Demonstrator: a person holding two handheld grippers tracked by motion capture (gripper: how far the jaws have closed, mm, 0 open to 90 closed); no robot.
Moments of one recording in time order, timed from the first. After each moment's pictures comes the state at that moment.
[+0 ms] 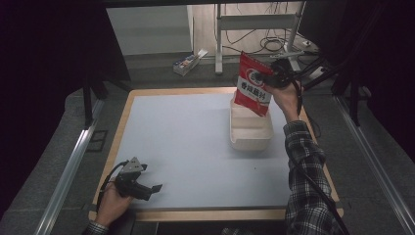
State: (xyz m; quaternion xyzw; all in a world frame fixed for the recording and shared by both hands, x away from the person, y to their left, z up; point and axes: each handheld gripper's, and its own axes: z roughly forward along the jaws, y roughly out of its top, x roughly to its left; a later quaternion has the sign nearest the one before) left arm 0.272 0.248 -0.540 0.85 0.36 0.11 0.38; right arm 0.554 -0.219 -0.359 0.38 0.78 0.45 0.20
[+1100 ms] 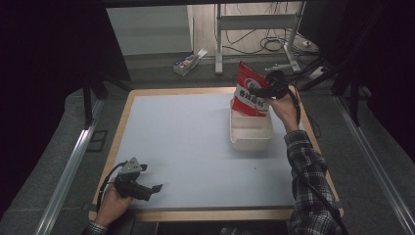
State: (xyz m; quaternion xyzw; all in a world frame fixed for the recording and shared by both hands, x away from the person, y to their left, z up) left arm 0.268 0.248 -0.539 0.83 0.36 0.11 0.40; right arm 0.551 -0.216 -0.396 0.40 0.79 0.41 0.20
